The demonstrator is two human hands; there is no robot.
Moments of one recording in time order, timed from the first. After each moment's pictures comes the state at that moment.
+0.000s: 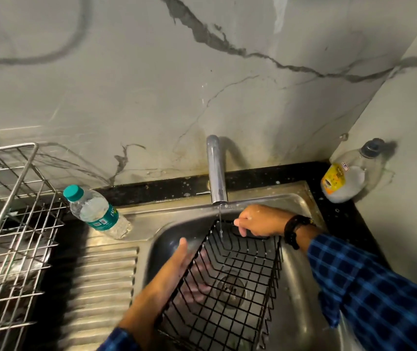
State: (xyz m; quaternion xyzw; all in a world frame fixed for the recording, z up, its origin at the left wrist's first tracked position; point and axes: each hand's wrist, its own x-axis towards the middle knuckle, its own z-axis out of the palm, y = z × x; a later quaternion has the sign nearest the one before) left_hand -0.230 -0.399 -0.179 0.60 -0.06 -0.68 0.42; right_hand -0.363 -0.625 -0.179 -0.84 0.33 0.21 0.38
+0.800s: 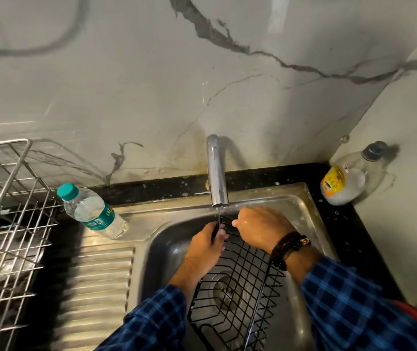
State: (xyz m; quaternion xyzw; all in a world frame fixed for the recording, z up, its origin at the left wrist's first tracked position) left_hand -0.253 -0.476 -0.251 0.76 -0.30 -0.42 0.39; right_hand -0.359 -0.582 -0.146 -0.88 0.41 0.14 0.17
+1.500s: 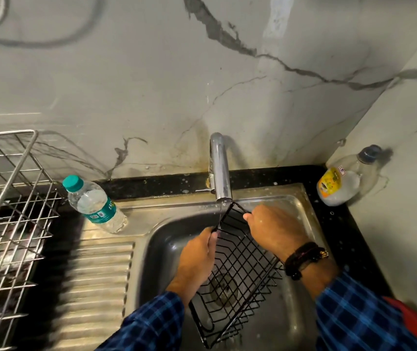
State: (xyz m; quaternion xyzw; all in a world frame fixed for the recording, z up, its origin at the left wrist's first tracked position) left_hand -0.256 -0.449 -0.257 0.82 -0.43 -0.26 0.28; right_hand -0.379 -0.572 -0.138 -0.85 0.49 0.09 0.17
